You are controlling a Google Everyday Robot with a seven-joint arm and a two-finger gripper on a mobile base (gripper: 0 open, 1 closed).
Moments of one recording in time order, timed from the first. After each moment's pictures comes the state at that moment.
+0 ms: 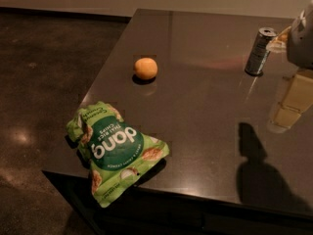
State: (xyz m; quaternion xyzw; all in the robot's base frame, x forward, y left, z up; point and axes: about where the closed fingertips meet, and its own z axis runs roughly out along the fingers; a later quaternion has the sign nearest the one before) arm 0.438 -0.217 0.976 -0.60 0.78 -0.03 0.16
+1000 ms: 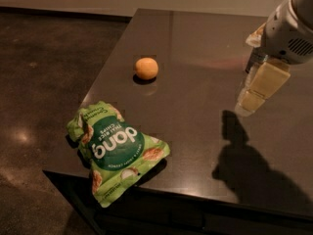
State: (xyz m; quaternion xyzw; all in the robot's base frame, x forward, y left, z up) arm 0.475 -0.183 0.972 -0.58 0.79 0.01 0.21
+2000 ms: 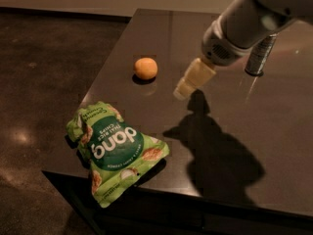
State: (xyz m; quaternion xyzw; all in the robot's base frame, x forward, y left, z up) arm 0.558 -0.102 0.932 -0.49 0.82 0.05 0.28
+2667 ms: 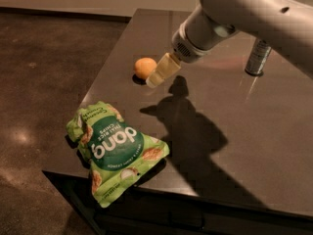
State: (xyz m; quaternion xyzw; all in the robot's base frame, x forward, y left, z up) arm 0.625 -0.052 0.909 -0.43 0.84 0.05 0.32
